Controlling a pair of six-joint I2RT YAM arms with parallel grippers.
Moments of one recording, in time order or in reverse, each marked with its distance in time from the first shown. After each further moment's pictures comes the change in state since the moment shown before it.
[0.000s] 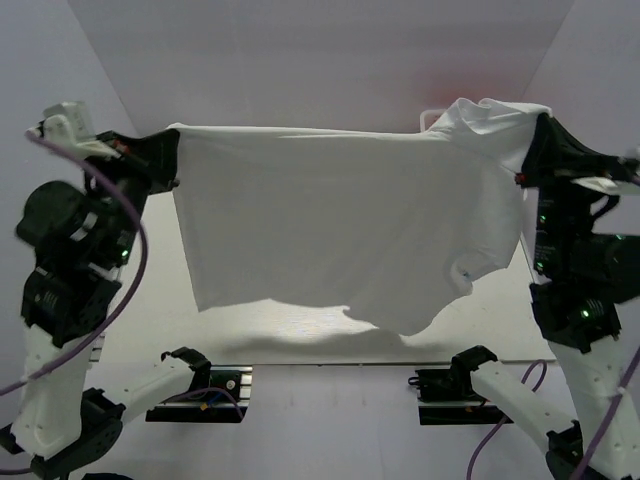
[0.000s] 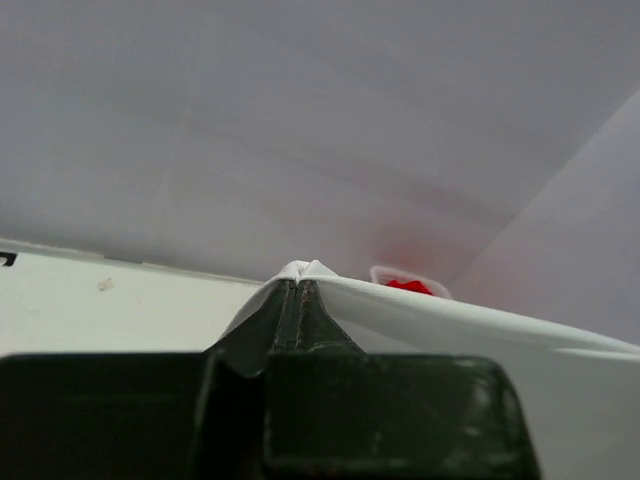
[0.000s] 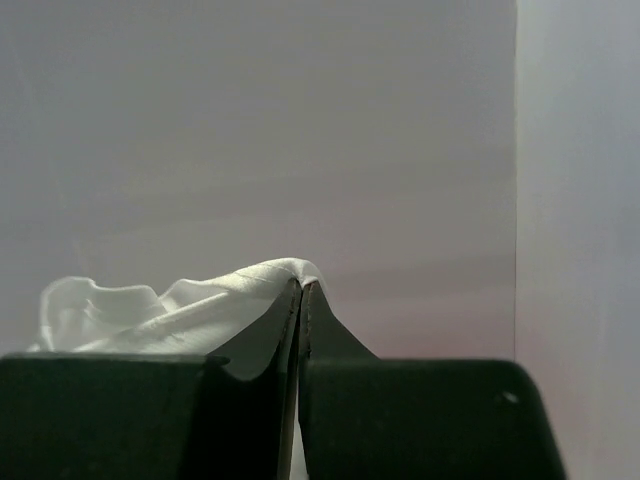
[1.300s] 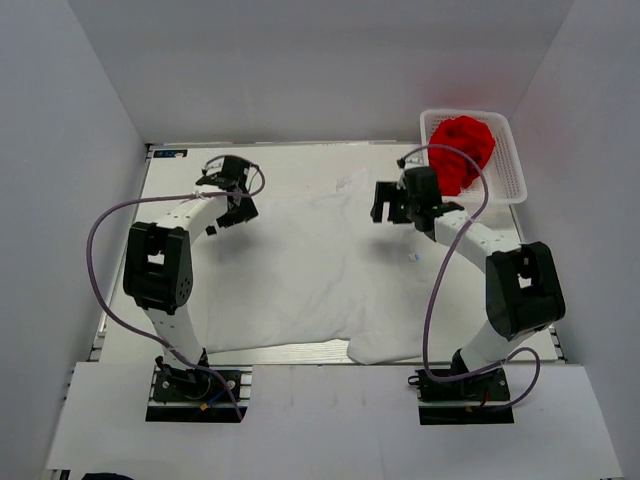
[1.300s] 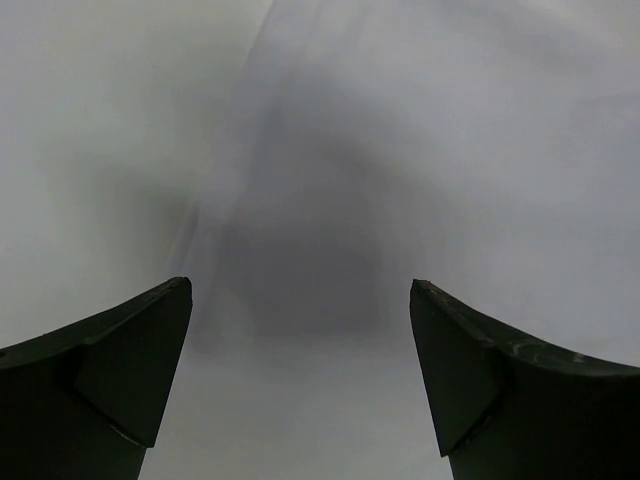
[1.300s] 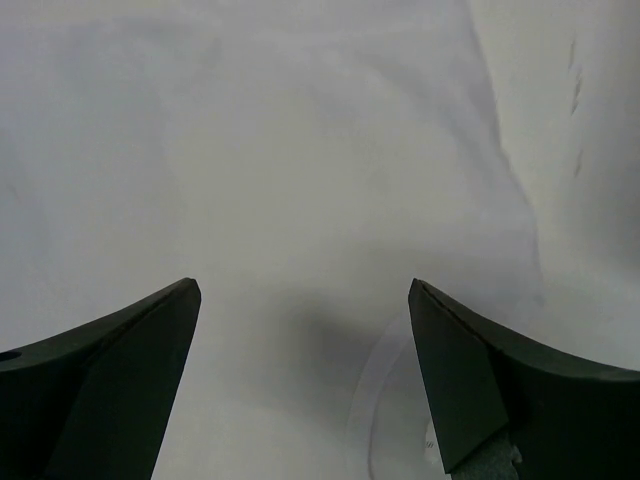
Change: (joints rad) left arm 0.290 0.920 -0.354 -0.097 -0.059 -0.226; right arm -0.071 0.926 -0.209 -0.194 -0.393 0.315
